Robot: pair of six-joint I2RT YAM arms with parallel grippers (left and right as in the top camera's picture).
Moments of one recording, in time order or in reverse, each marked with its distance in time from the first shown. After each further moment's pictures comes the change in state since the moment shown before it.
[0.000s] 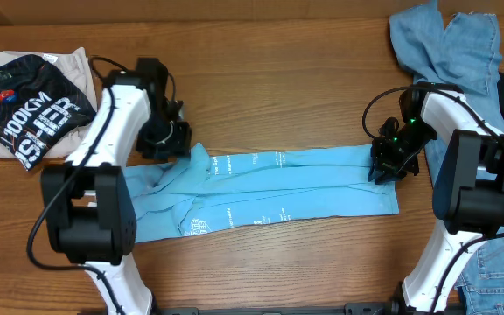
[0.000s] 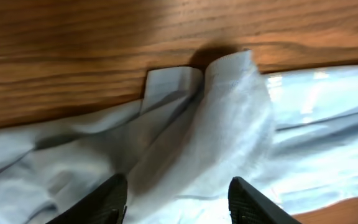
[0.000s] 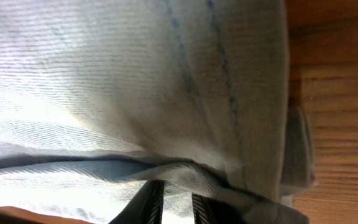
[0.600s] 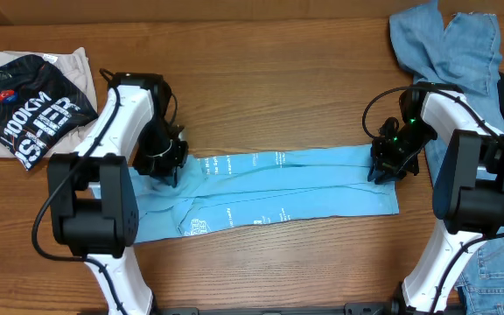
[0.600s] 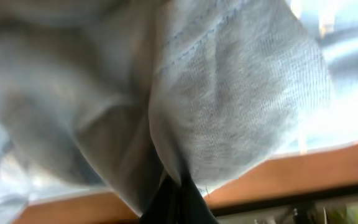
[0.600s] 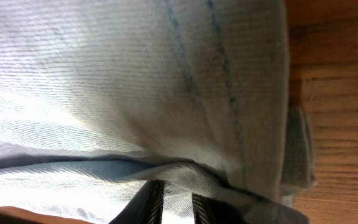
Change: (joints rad) left arm 0.002 0.024 0.002 -0.261 -0.010 0.029; right arm 0.000 0.000 0.000 0.000 0.000 -0.001
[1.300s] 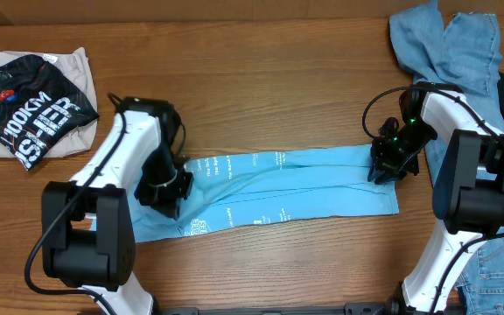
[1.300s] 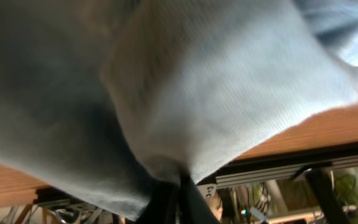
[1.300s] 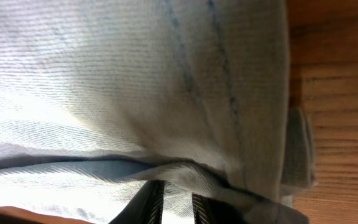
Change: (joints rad) left arm -0.076 -0.172 -0.274 -0.008 0.000 -0.037; right arm 0.000 0.000 0.000 -0.001 0.000 0.000
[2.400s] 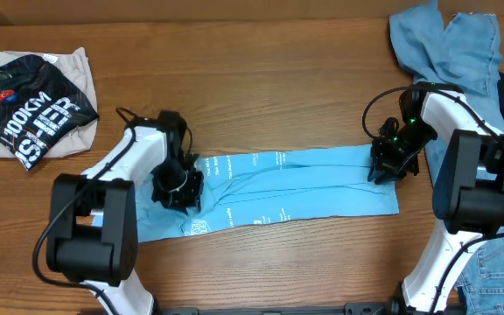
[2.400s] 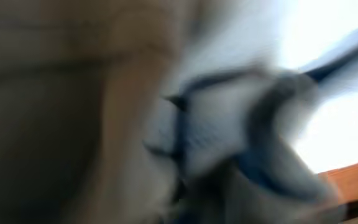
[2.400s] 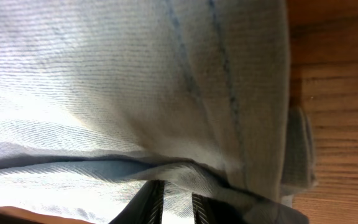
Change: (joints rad) left arm -0.005 0.040 -0.153 0.374 0.126 -0.041; right arm 0.000 0.000 0.000 0.000 0.000 0.000
